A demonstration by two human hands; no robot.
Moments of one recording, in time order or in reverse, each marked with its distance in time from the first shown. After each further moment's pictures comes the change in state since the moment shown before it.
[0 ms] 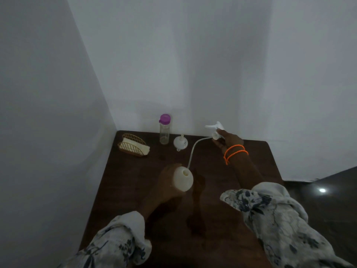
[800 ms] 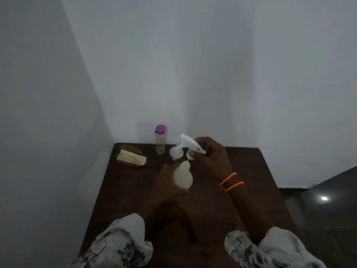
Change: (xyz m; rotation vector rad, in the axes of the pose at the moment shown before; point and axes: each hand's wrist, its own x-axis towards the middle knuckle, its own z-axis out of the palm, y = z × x) left_hand 0.003 0.042 -0.007 0.090 0.125 0.043; right_hand -0.144 0.001 -0.001 -0.690 -0.552 -0.892
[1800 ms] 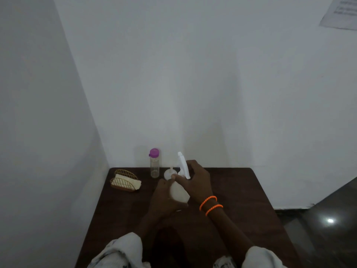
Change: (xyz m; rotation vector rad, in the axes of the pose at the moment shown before) left_hand 0.003 0.034 -0.009 -0.025 0.082 0.018; right_hand -0.015 -0.006 0.026 -0.251 0.147 0.049
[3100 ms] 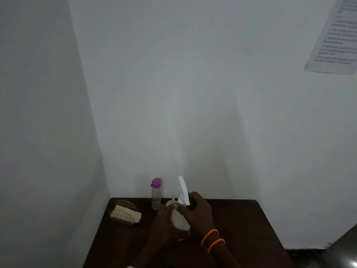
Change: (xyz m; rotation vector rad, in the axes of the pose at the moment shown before) left_hand 0.012 0.008 -0.013 -0.074 0.015 0.046; right_hand 0.007 0.002 0.004 0.108 -0.022 0.092
